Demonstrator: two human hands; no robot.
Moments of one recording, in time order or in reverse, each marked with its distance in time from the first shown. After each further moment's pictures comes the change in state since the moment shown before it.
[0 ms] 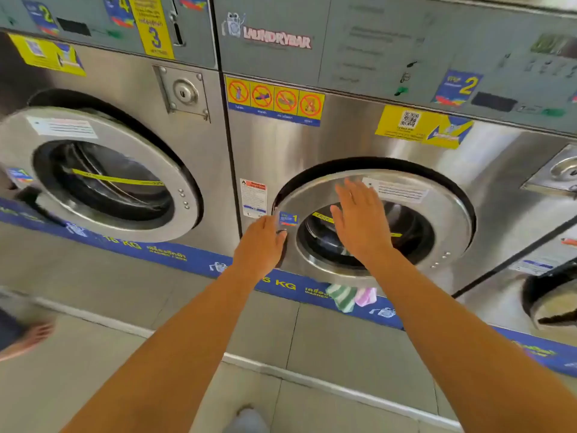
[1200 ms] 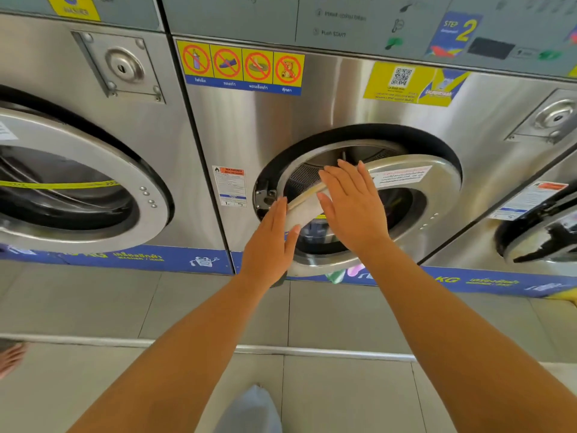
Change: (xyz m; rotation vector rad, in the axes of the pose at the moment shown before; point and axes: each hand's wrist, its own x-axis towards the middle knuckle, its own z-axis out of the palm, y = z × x) left_hand -0.003 -0.010 0.041 -0.203 0.017 0.230; right_hand -0.016 -0.020 0.007 -0.170 0.085 0.010
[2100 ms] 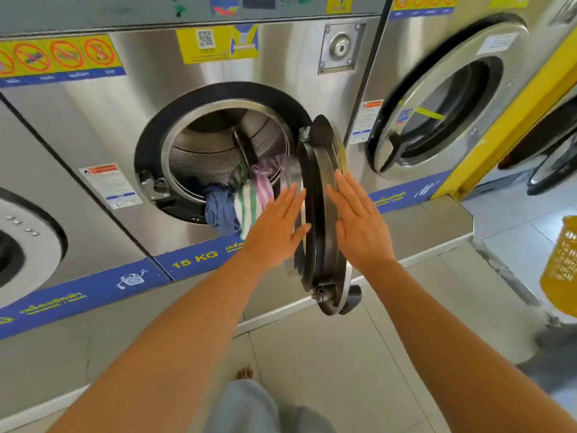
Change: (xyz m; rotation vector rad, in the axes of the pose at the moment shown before) left_hand -0.085 0.163 0.089 0.195 -0.389 0.615; right_hand -0.269 0.080 -0.096 0.172 0.040 0.425
